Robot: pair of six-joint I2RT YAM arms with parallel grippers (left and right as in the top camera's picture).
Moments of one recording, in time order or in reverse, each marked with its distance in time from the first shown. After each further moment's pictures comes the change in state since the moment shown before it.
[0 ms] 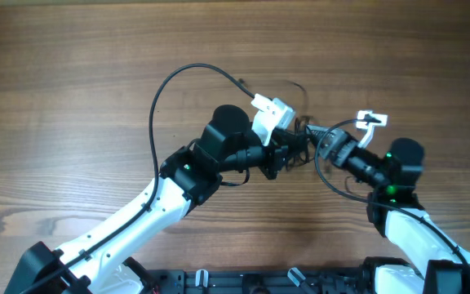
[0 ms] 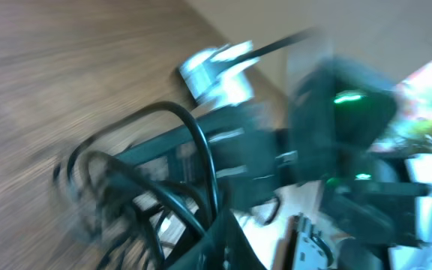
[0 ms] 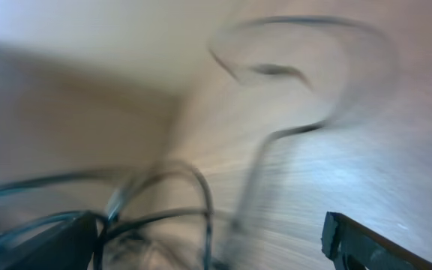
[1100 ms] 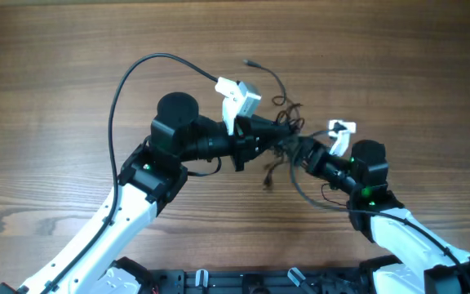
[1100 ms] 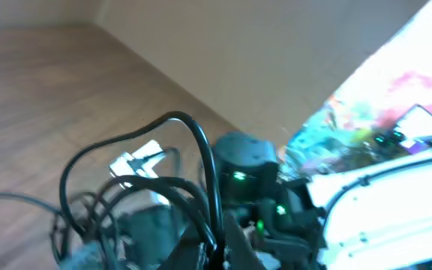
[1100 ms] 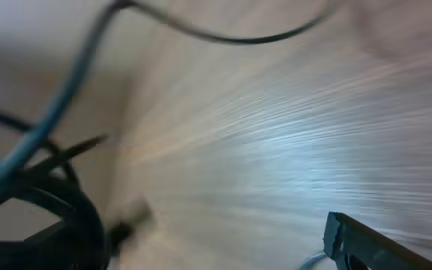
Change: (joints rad) left arm 0.190 -0.151 -0.004 0.042 0.307 -0.024; right arm 0.252 -0.001 0.004 -0.148 0.323 -0.006
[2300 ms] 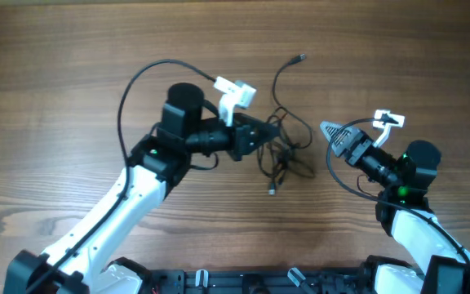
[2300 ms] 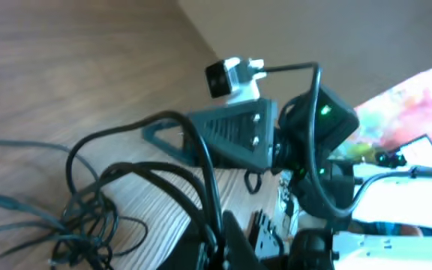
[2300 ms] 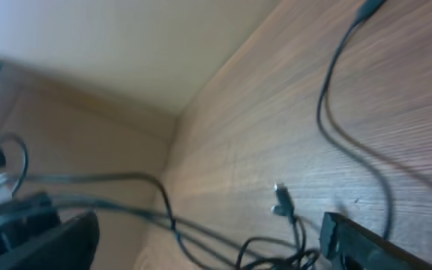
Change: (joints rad) left arm 0.053 0.134 -0.007 -0.067 0.000 -0.071; right arm -0.379 0.002 -0.008 0.226 -0.445 -0.026
